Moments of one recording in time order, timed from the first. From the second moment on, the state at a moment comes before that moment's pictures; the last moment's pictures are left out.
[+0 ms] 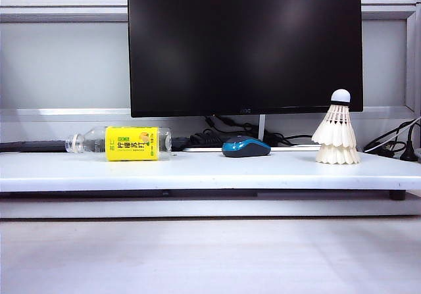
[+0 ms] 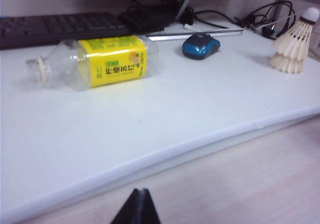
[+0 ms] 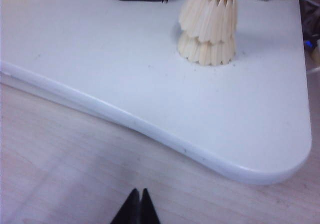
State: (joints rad) left arm -0.38 0.07 0.01 -0.06 0.11 -0.08; right arm 0.32 0.25 0.01 -0.05 -0.05 -0.08
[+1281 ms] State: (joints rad) left arm -0.38 0.05 0.01 -0.14 0.11 -0.08; right arm 0.32 0.25 0.01 -0.07 -0.05 -0.05
